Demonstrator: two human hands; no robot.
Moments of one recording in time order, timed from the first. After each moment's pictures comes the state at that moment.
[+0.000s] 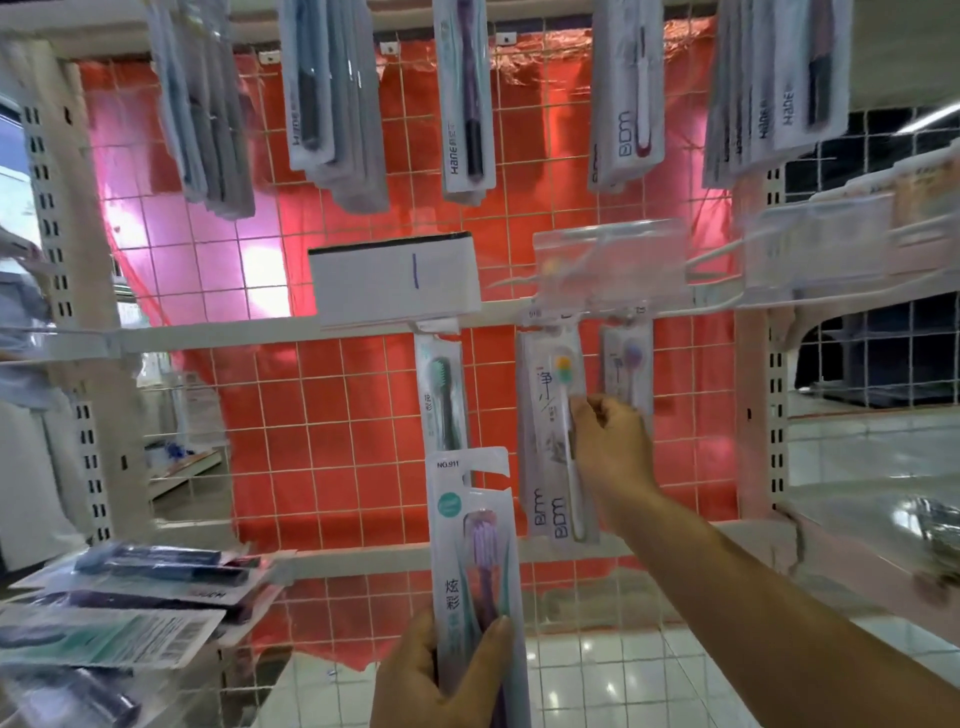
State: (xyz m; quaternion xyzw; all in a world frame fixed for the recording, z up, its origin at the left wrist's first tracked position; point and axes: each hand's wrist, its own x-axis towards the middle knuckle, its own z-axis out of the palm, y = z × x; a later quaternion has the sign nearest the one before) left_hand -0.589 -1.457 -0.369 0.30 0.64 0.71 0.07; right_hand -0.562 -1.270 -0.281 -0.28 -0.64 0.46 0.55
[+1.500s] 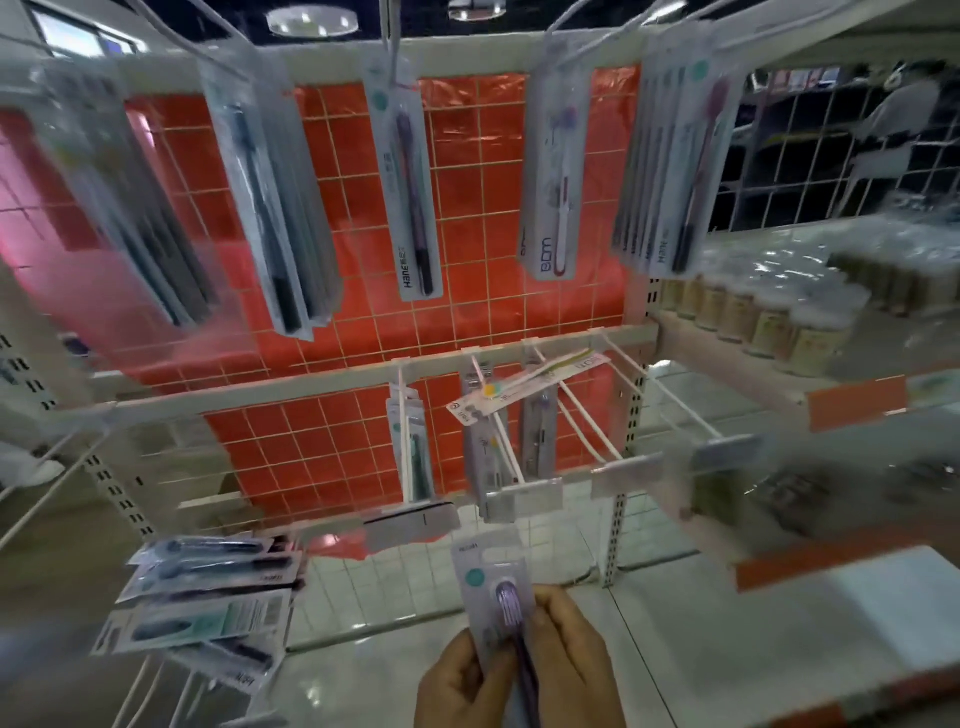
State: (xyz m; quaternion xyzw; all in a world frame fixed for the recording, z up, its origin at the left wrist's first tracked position) left_hand -0.495 -1.541 -0.170 0.23 0.69 0.59 0.36; right_hand -0.427 -1.498 -0.153 -0.34 -0.45 0.72 0.40
